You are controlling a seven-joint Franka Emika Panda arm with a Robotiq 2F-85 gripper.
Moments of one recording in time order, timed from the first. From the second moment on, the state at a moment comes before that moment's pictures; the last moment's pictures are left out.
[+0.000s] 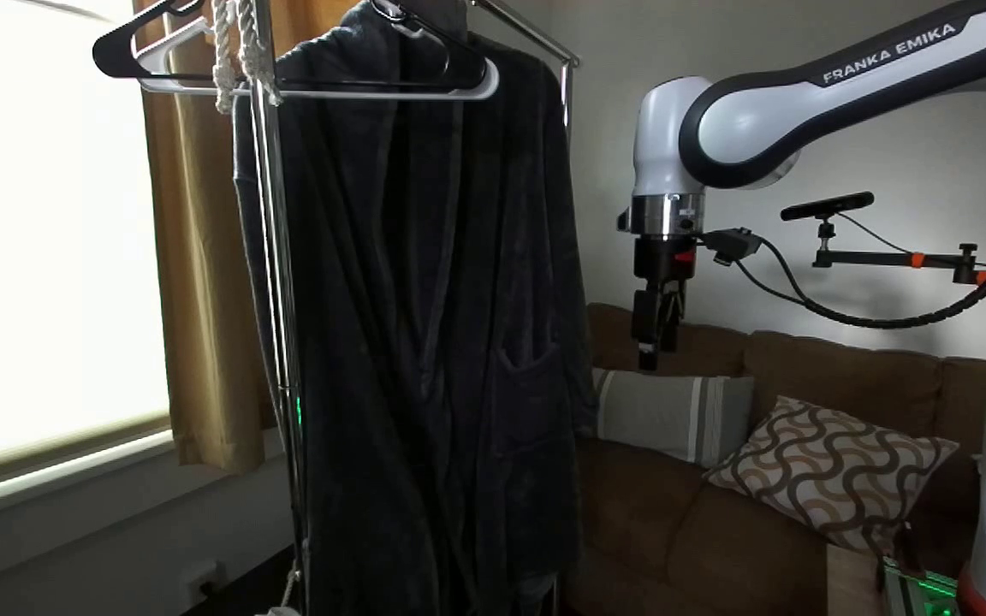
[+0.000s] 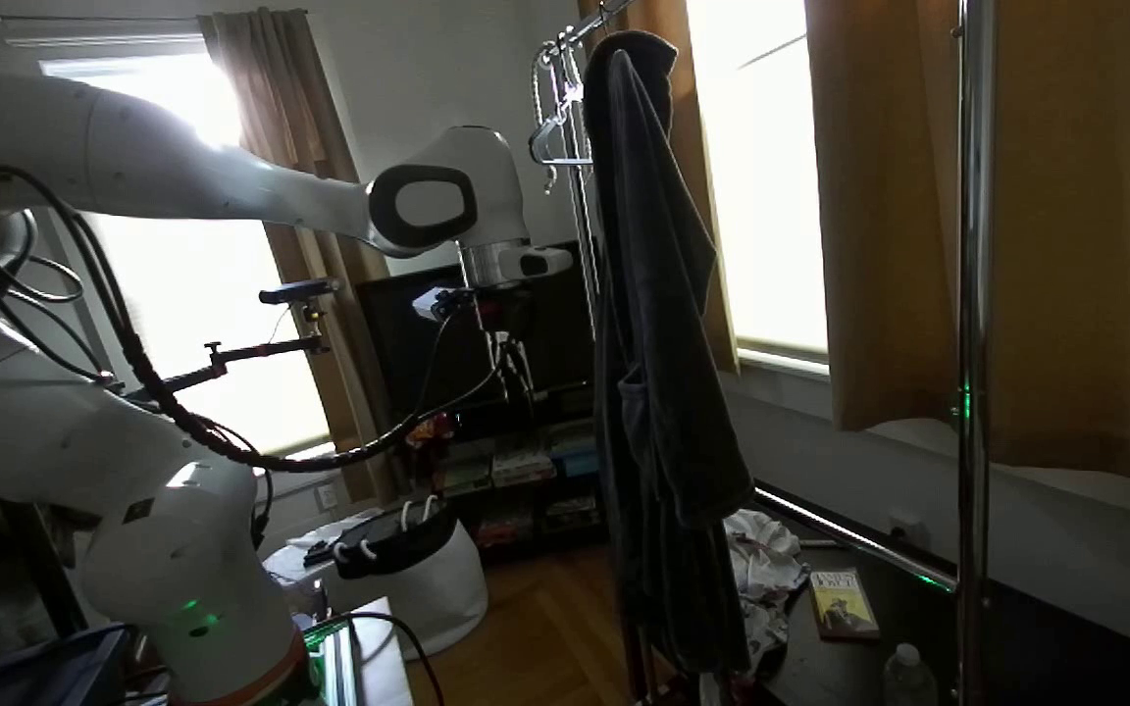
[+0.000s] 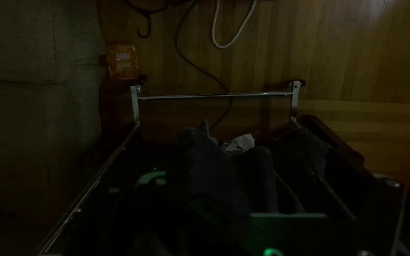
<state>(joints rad) -0.02 -0.59 0.01 -2.49 -0.02 1.90 -0.02</state>
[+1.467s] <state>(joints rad) 0.04 -0.50 0.03 -2.27 -0.02 1.93 -0.09</state>
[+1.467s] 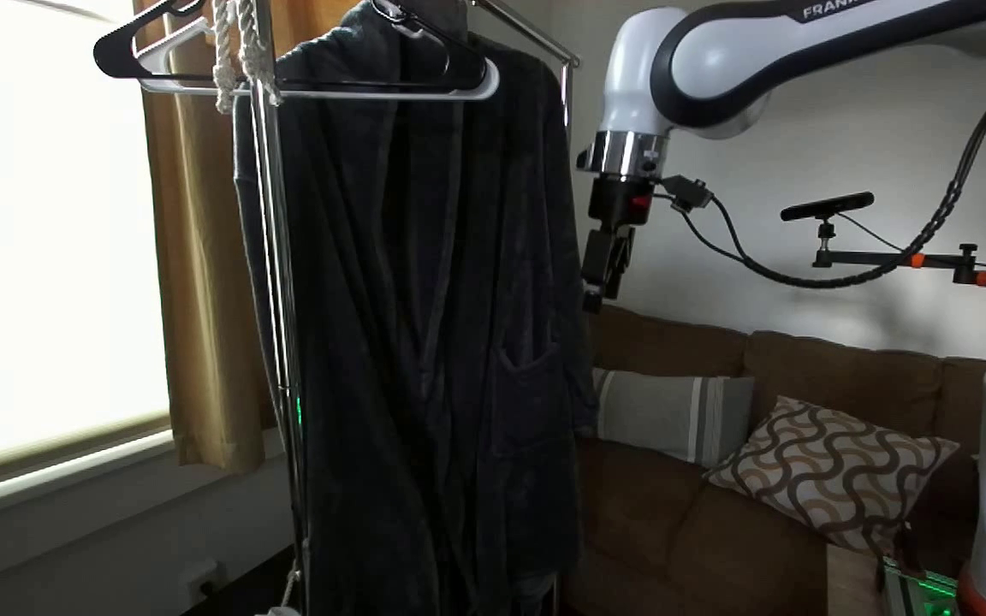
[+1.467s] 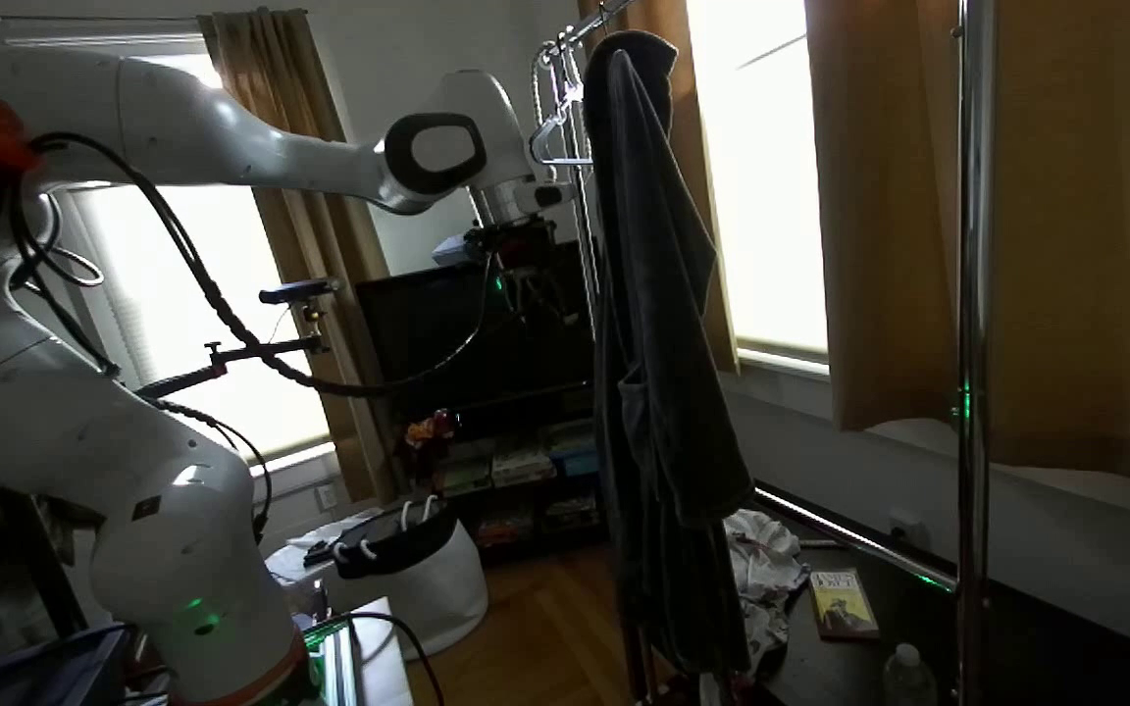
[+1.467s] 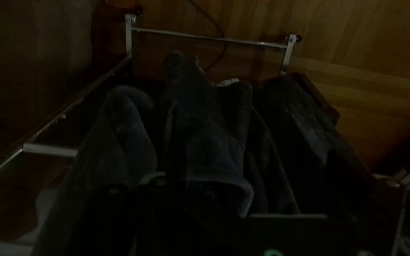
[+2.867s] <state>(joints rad) 0.20 -0.65 0.06 -1.95 0.00 2.18 -0.25</state>
